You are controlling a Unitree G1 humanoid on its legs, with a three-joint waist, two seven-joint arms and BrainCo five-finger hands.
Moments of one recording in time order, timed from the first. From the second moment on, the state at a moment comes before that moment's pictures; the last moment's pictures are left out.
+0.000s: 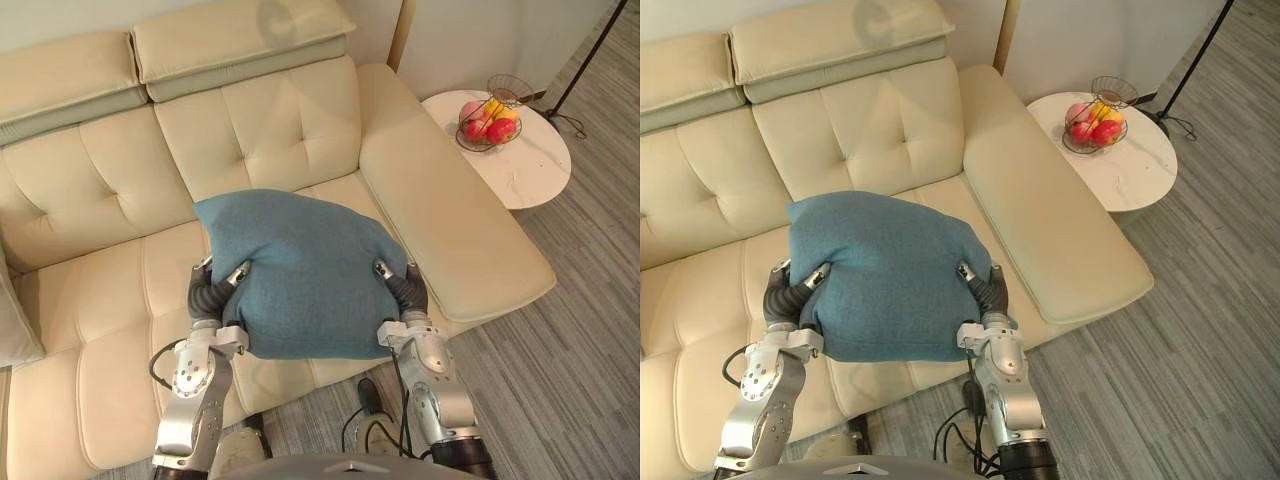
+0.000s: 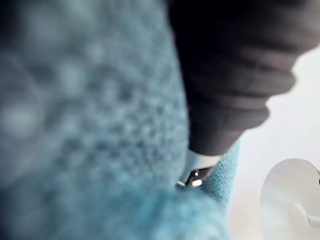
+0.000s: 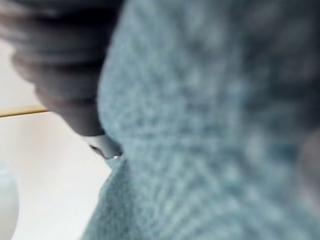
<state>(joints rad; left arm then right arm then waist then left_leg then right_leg) 0.18 0.02 -0.12 -0.25 -0.35 -0.02 0.24 0.03 -0.05 0.10 -0.05 0.19 -0.02 -0.14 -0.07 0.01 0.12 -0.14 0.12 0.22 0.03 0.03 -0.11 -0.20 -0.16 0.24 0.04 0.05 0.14</state>
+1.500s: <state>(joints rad) -1.42 0.22 0.16 0.48 -0.21 0.00 0.68 -1.41 -0.07 -0.11 0.30 -0.06 0.00 -0.77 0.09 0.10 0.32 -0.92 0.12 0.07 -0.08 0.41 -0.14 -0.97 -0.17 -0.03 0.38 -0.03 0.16</state>
